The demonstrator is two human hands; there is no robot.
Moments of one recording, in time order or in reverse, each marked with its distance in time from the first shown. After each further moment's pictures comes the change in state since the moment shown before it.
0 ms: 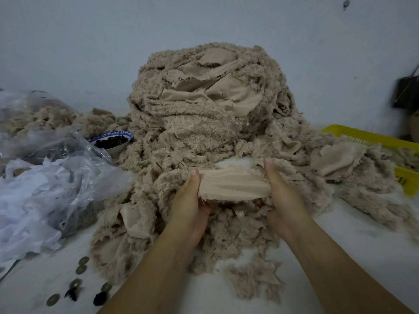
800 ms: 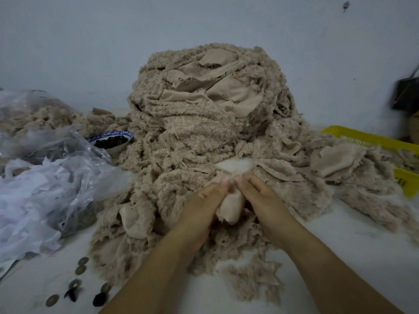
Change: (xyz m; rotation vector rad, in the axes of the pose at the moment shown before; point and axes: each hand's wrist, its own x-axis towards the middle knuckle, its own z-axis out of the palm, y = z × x) left_hand -0.012 -0.008 -0.001 0.409 -0.352 0.128; right_hand -0.001 0.020 0.002 -0.412 -0.370 -0.255
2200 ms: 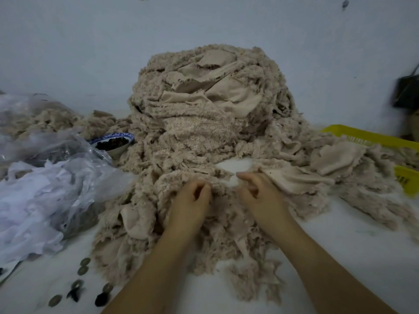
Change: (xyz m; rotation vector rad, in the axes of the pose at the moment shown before) left_hand 0.014 -0.010 -0.023 0.684 0.359 0.101; right_hand 0.011 0.017 -0.010 -0.579 0.162 -0.174
